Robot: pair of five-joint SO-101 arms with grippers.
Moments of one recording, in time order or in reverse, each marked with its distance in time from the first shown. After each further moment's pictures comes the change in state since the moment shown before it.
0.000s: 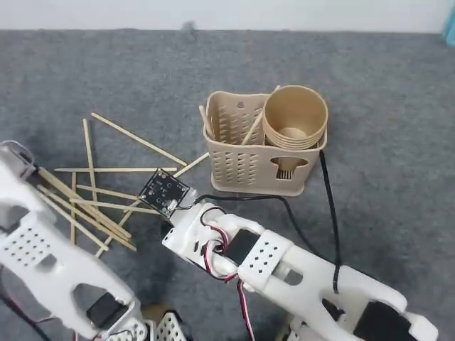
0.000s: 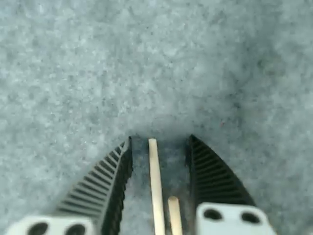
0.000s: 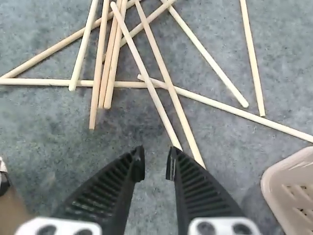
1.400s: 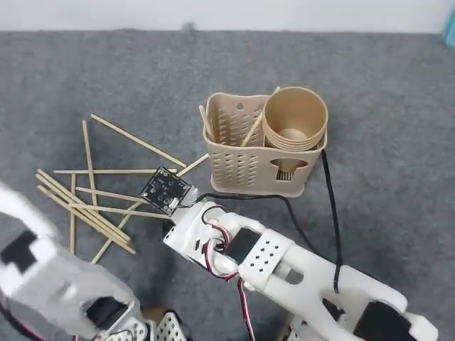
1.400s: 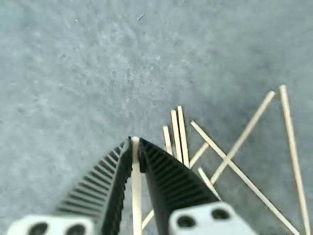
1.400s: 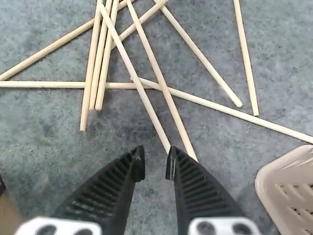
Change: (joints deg) left arm -1.4 -27.3 -15.4 33.0 -4.0; right arm 0.5 0.0 0.0 0.0 0.1
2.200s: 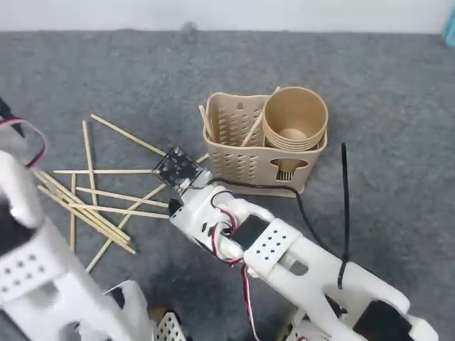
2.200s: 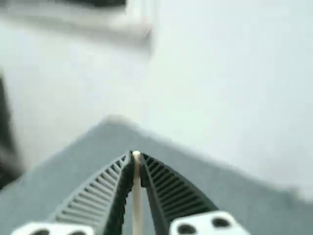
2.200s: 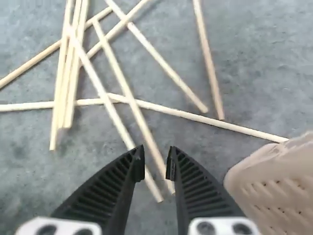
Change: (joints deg) left arm 15.8 -60.9 47.2 -41.0 -0.4; right arm 5.6 0.1 -2.4 -0.2 0.0
